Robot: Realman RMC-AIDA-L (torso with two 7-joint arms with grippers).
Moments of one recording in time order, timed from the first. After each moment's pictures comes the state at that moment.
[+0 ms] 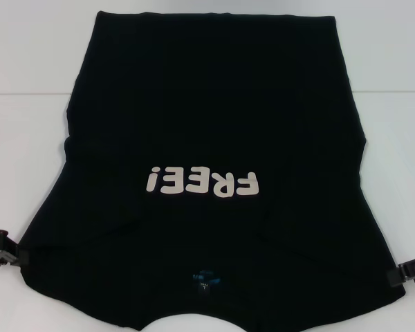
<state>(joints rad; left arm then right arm) -0.55 -1.90 0.52 0.71 2.62 1.54 -2.46 0.64 1.92 -0.65 -0.71 -2.63 -1.66 2.35</state>
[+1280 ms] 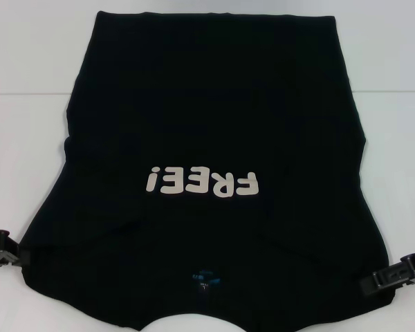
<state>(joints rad) -0.55 -1.90 0.52 0.71 2.62 1.54 -2.46 0.67 1.95 -0.70 -0.67 -2.60 -1.64 2.33</state>
